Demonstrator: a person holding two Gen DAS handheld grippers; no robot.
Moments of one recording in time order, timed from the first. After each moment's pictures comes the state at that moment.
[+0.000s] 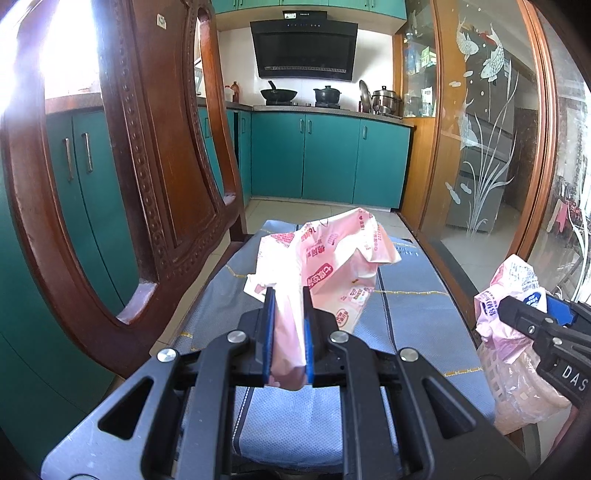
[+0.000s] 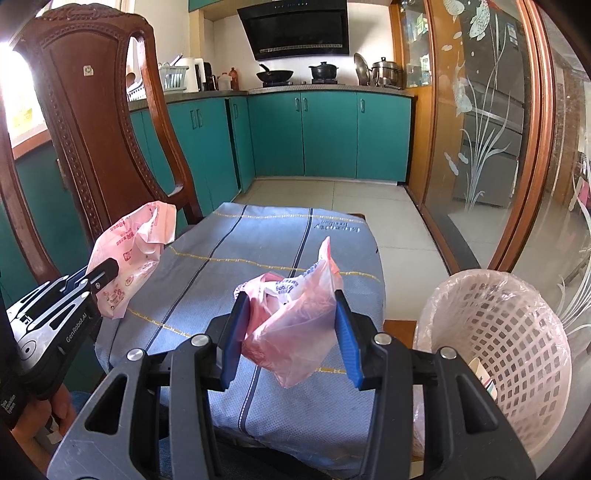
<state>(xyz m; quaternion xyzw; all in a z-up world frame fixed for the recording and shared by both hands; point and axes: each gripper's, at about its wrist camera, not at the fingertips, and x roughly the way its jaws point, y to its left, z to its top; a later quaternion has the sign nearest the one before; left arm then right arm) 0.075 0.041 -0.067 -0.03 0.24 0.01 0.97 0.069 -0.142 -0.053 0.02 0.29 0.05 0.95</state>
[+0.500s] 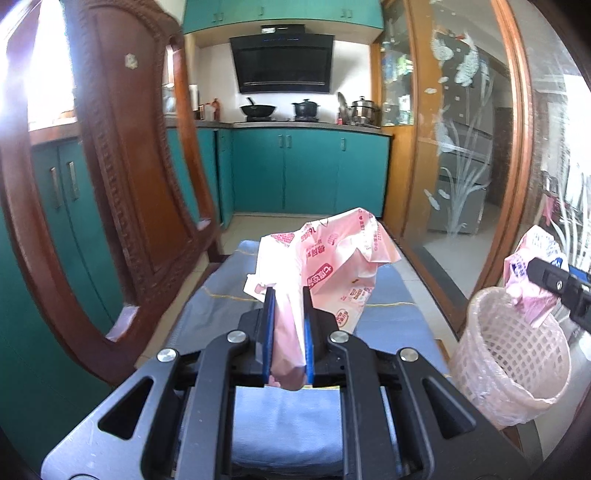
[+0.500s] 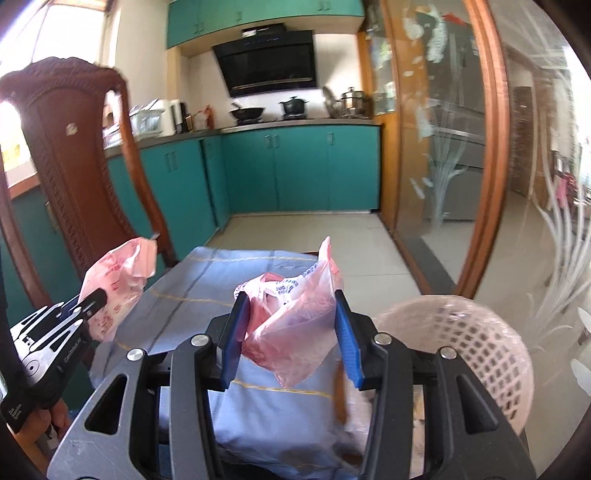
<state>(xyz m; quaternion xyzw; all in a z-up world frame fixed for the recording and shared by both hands) 0.056 0.002 -0.038 -0.01 0.22 -0.03 0.98 0.031 -0.207 -0.018 0.05 0.23 0.00 0.97</state>
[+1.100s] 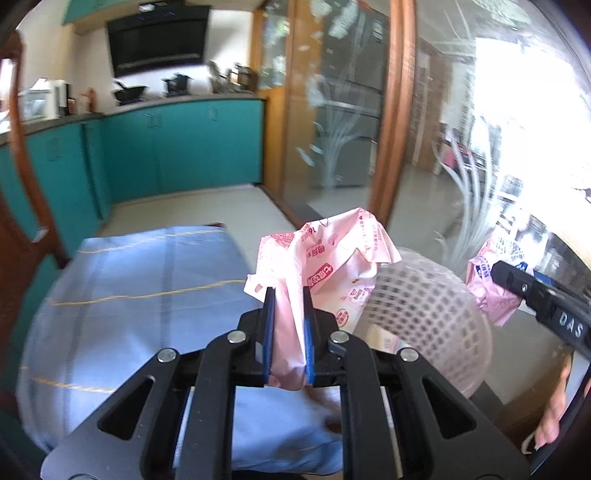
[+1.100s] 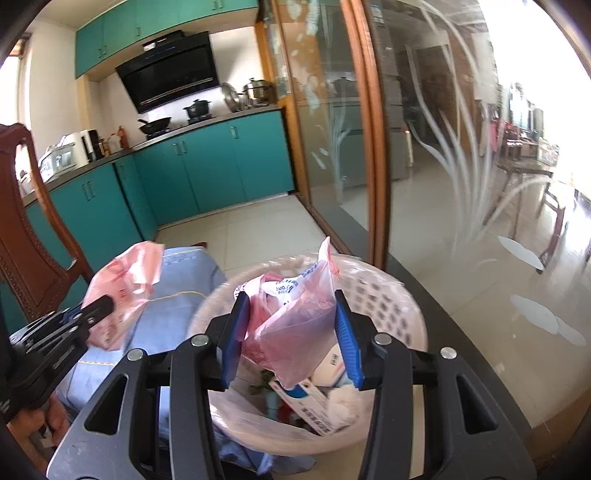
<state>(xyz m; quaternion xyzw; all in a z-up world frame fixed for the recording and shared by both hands) 0.071 -0.169 -0.050 0.03 0.28 -0.26 0.92 -0.035 -0.349 -0.049 0.13 0.25 -0.14 0.95</state>
